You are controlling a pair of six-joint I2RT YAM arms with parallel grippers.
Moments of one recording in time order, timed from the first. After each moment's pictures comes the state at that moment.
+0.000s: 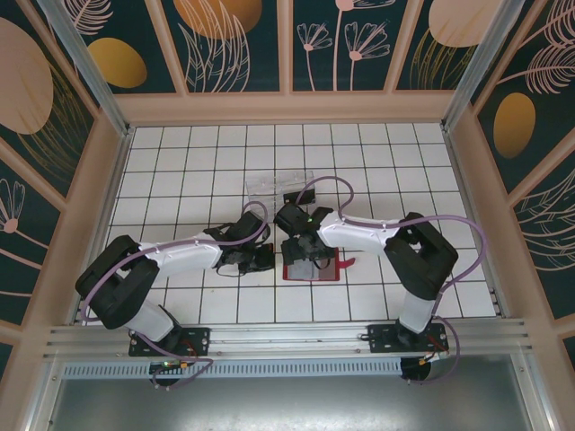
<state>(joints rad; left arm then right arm) -0.77 1.54 0.72 -0.29 0.27 -0.83 0.93 1.77 1.12 -0.74 0.12 0.70</state>
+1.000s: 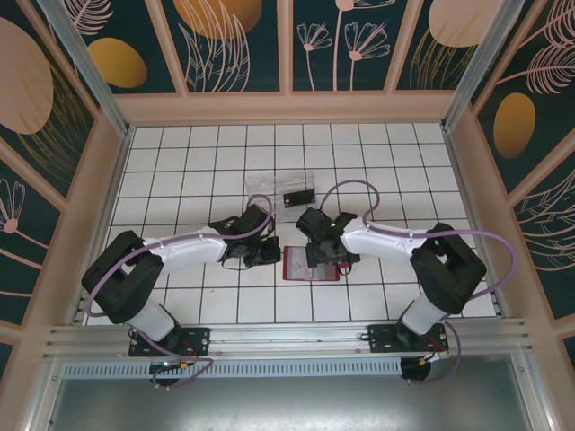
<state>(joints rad) -0.77 1.59 0.81 -0.29 0.28 -0.83 0.86 1.59 0.93 -0.78 0.22 0.70</state>
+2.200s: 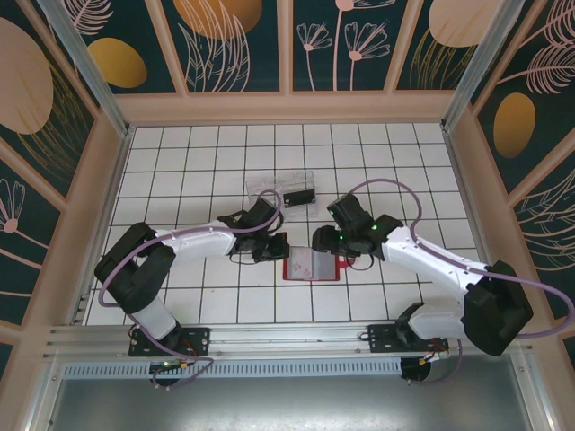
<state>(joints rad) -0.78 1.67 0.89 -0.28 0.34 -0.82 0.72 1.26 0.79 -0.56 -0.13 0.77</state>
